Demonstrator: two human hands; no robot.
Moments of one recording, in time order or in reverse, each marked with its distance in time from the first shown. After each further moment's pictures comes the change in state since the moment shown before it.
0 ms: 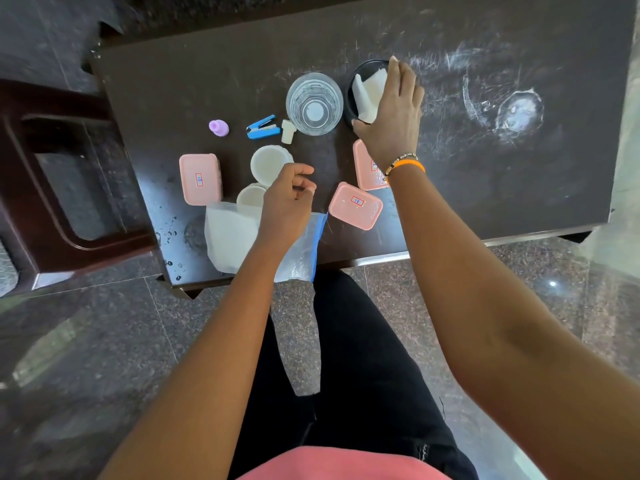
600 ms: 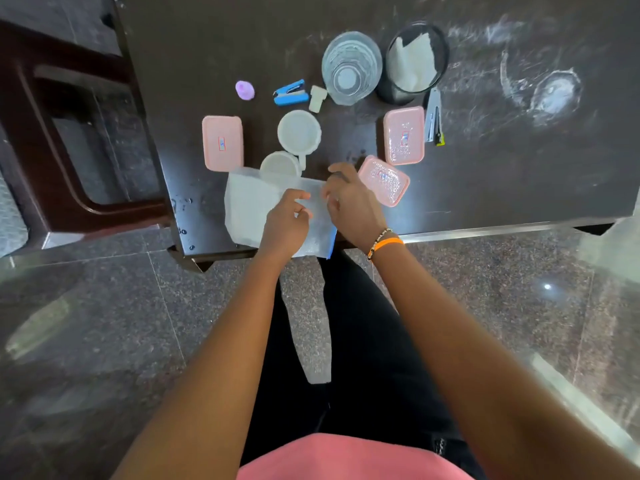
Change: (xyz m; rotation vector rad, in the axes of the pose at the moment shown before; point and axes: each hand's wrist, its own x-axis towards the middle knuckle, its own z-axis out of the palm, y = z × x) left_hand -0.035 -0.085 -0.012 0.037 -0.109 -0.219; right_hand -0.145 -0.024 0.060 0.105 -0.379 -0.290
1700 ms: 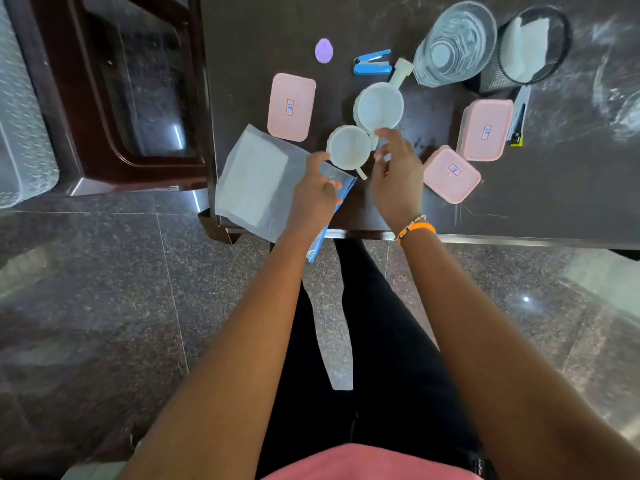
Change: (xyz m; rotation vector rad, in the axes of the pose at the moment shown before) left_hand 0.016 -0.037 -0.046 -0.265 0.033 0.013; right_hand 0.027 -0.051 0.040 0.126 0.298 0.161
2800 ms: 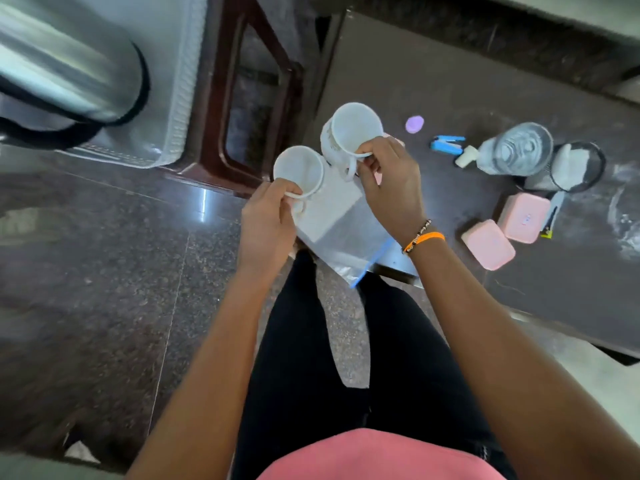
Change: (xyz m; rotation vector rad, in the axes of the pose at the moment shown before) left_hand -0.093 -0.032 -0.159 0.183 0.570 0.285; right_hand -0.021 -0.151 0.024 -0.046 -0.173 -0.543
